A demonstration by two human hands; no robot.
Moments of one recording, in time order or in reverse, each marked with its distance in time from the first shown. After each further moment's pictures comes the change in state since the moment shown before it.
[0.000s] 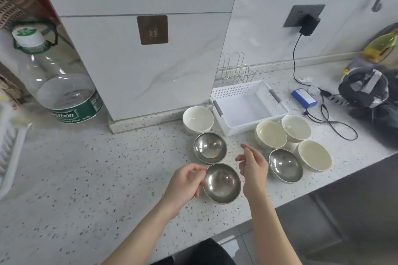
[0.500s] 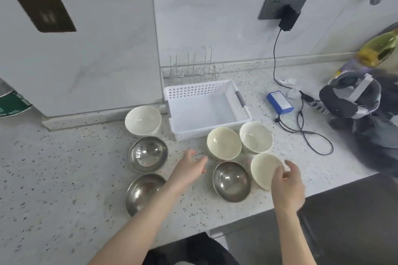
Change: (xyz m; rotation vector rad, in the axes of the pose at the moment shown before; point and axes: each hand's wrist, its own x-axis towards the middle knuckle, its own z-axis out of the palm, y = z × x) left_hand 0.133 0.032 0.189 0.175 0.082 -0.183; right_hand 0.169 -0.031 -0.209 -0.812 0.311 -0.187
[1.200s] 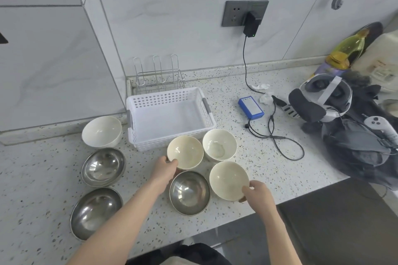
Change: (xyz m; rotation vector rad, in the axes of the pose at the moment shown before) left_hand 0.069 0.014 0.073 -0.100 0.267 -0.165; right_hand 0.078 0.047 -0.027 -0.151 -0.676 0.069
